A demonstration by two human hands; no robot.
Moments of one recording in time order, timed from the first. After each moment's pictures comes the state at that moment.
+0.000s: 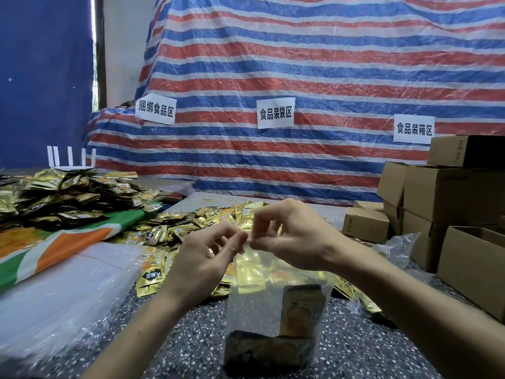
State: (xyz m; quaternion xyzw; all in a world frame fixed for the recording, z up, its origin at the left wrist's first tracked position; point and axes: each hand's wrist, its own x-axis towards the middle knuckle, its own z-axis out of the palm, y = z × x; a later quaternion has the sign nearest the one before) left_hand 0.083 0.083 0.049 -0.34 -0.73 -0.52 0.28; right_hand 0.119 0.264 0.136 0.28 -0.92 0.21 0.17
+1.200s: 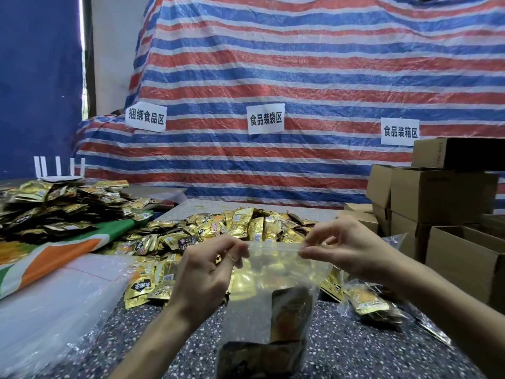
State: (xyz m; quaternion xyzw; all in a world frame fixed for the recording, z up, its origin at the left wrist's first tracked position) left_hand 0.097 0.110 0.049 -0.31 -0.73 -0.51 0.34; right_hand 0.128 0.361 0.122 0.22 -0.92 0.29 0.15
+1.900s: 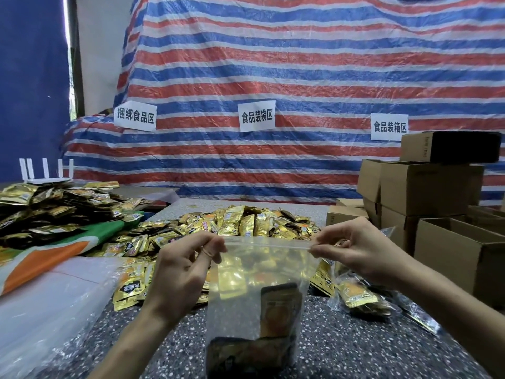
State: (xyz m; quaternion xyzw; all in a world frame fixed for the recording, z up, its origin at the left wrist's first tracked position) left_hand 0.091 0.106 0.048 -0.30 -0.72 -0.53 0.34; right_hand 0.139 0.394 0.109 0.21 -0.90 0.32 0.19
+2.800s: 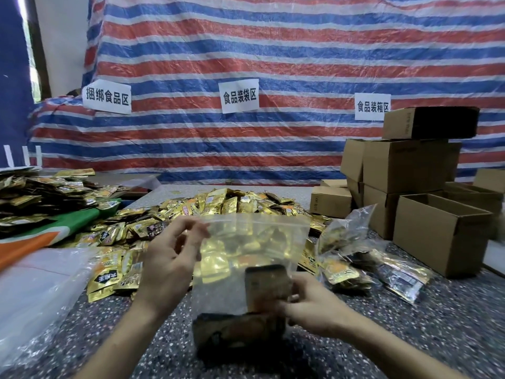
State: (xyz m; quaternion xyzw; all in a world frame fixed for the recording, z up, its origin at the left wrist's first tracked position) left_hand 0.075 0.127 0.023 -0.27 -0.68 -0.62 0.27; right_hand 0.136 0.358 0.002 0.09 -0.86 0.50 0.01
